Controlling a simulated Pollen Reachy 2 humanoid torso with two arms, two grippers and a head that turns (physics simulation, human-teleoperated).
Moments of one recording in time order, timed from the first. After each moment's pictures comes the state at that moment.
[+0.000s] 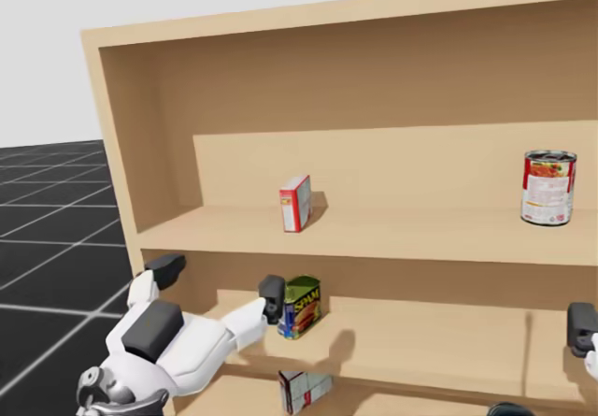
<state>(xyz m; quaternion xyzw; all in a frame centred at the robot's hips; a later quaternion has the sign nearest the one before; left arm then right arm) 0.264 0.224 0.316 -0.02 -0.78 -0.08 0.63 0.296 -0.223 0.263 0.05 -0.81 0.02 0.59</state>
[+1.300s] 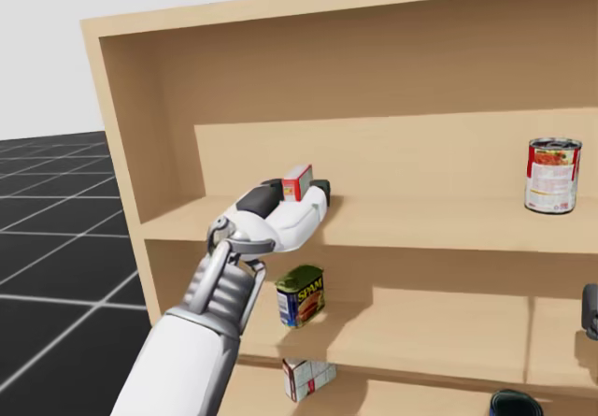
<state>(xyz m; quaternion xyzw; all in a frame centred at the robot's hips) 0.401 0.176 0.372 -0.06 -0.73 -0.05 0.68 0.291 -0.229 0.269 0.06 -0.81 0.01 0.58</state>
